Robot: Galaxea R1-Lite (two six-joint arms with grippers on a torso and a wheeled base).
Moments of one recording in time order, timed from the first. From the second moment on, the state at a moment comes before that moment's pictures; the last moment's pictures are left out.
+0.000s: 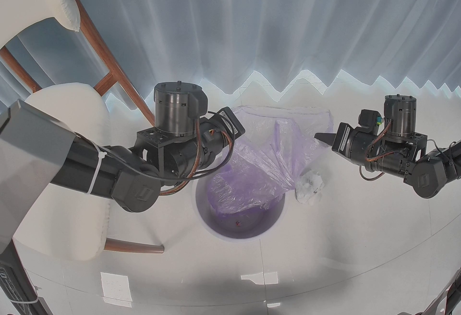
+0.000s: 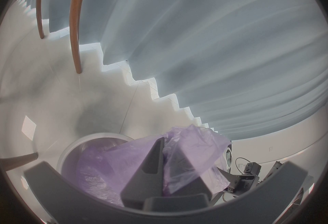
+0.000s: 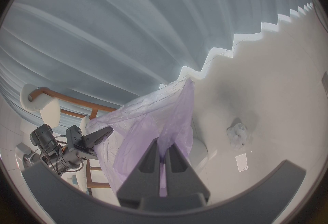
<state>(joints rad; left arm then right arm) -0.63 2.03 -1.21 -0.63 0.13 -0.83 0.19 1.80 -0.89 -0.61 0.25 0.55</state>
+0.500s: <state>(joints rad) -0.57 1.98 -1.21 -0.48 0.08 -0.82 0.19 1.73 -0.79 -0.61 0.30 0.58</state>
